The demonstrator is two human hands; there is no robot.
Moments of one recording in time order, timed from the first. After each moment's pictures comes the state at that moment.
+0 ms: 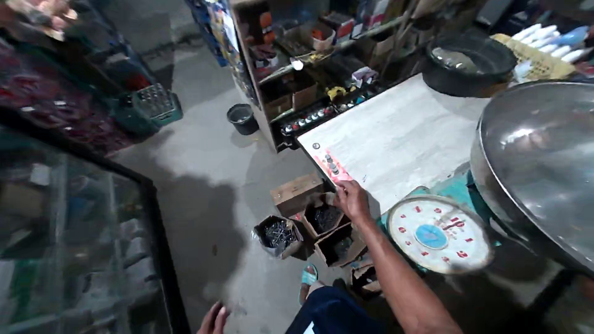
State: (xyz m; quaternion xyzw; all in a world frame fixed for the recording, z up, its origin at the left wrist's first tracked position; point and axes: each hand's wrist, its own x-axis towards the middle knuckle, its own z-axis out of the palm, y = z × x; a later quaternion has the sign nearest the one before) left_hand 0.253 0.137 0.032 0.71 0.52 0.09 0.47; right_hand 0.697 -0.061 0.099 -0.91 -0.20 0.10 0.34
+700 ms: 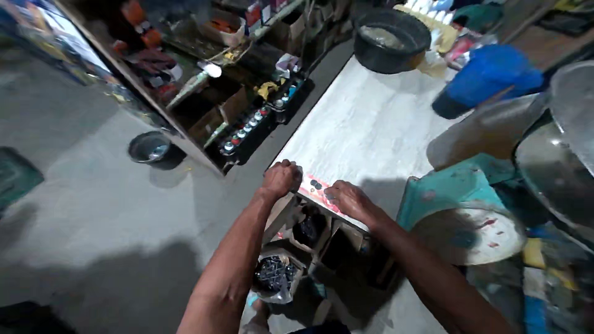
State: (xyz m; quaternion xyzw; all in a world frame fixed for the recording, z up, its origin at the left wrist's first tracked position) left_hand 0.858 0.233 0.065 0.95 -0.17 -0.12 0.22; right_hand 0.795 -0.010 0.084 -0.95 -0.19 0.20 0.13
